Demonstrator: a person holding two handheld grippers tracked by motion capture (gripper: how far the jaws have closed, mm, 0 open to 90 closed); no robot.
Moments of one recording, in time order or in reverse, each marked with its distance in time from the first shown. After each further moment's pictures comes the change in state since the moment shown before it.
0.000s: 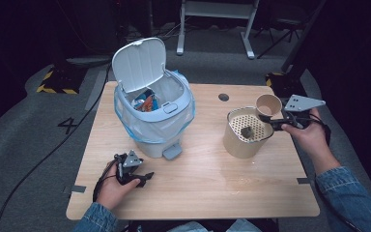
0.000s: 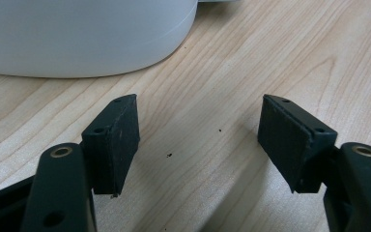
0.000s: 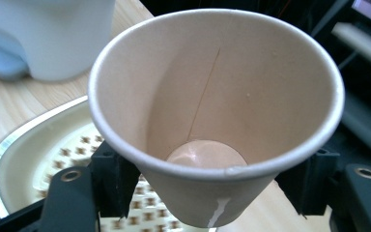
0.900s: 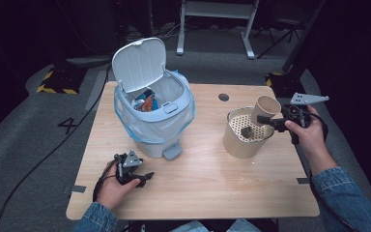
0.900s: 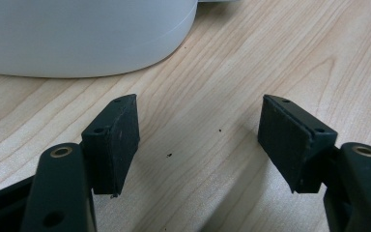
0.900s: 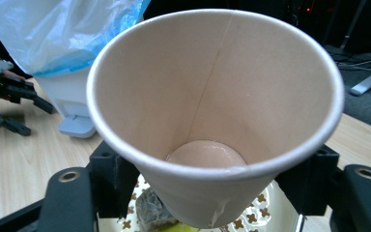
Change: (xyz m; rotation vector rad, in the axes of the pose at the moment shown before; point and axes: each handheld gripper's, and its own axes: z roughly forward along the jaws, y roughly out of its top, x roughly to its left) left arm 0.000 0.000 0.000 0.000 -0.001 -0.001; right arm -0.006 -0.010 0.005 -0.074 0.176 0.321
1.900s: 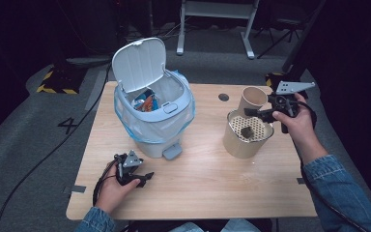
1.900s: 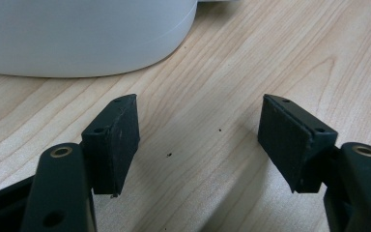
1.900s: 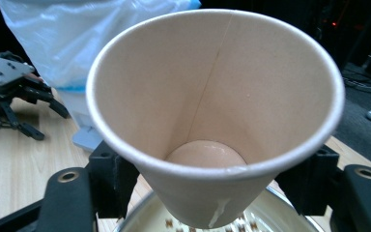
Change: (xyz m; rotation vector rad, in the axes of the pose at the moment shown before) left arm 0.000 0.000 0.000 0.000 0.002 0.002; right arm 0.019 0.051 0.030 0.024 0.077 -0.101
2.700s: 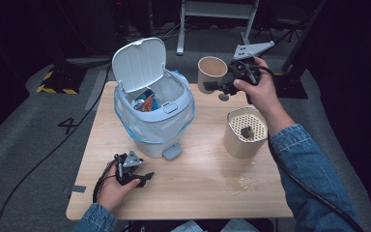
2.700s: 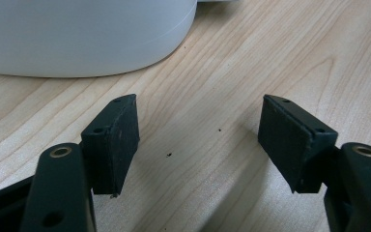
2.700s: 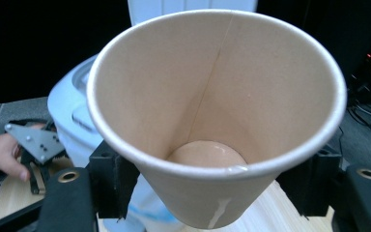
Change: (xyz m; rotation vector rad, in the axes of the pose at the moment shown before) left arm 0.000 0.000 0.000 -0.001 0.001 0.003; right arm 0.038 0.132 0.082 -0.011 0.147 -0.115
